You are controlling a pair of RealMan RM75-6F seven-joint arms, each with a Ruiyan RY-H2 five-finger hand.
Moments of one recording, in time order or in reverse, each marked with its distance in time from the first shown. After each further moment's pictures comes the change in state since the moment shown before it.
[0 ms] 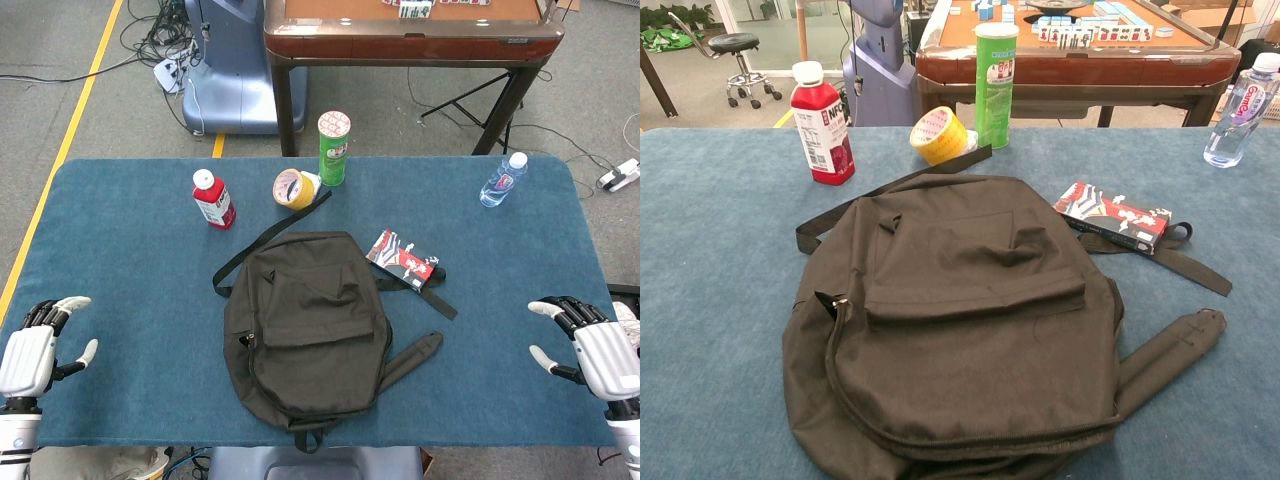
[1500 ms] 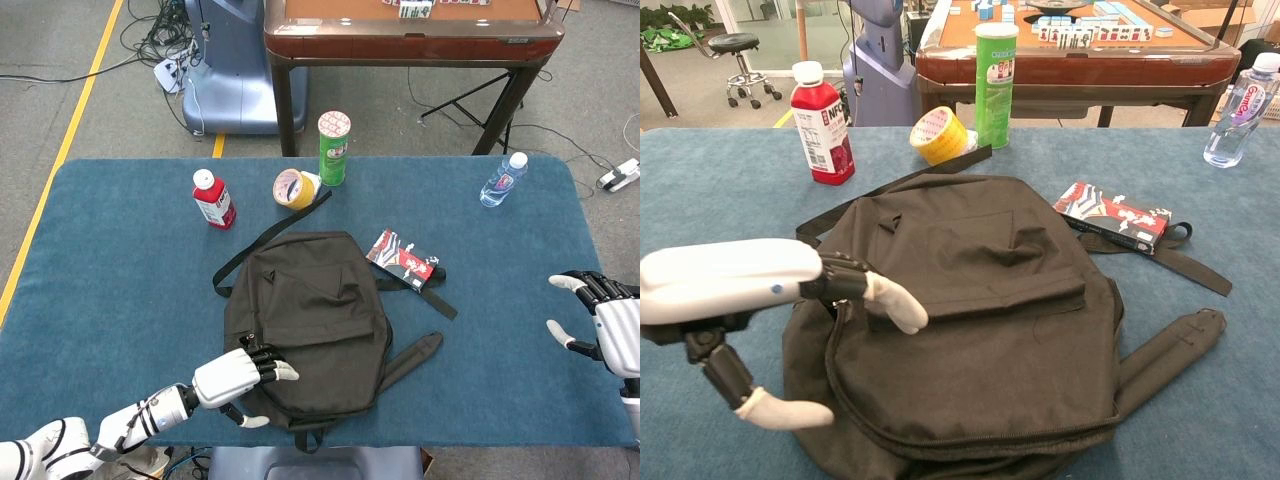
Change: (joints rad) left arm -0.517 -0.225 0.121 0.114 0.572 -0.483 -0.261; right arm 0.016 0.064 0.100 -0.049 0.080 -0.057 -0.021
